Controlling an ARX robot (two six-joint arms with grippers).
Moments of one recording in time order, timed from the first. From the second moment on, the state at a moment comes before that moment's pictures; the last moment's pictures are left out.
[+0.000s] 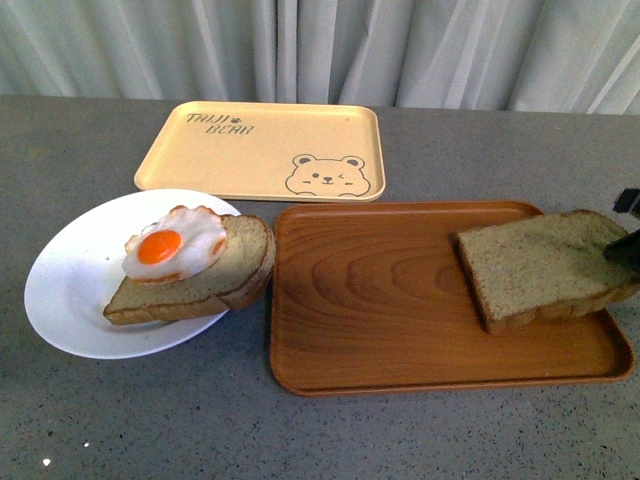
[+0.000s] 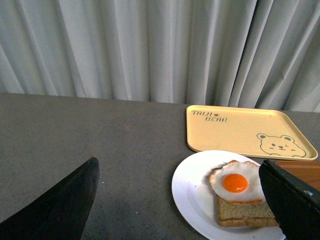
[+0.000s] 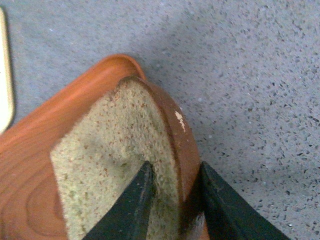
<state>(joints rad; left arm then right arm) 0.00 0.02 0.01 0.00 0.00 -0.01 -0.04 1.79 0.61 0.51 -0.05 0.50</state>
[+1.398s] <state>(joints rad) 0.00 0.02 0.01 0.00 0.00 -0.01 0.68 2.11 1.17 0.42 -0.01 0.66</state>
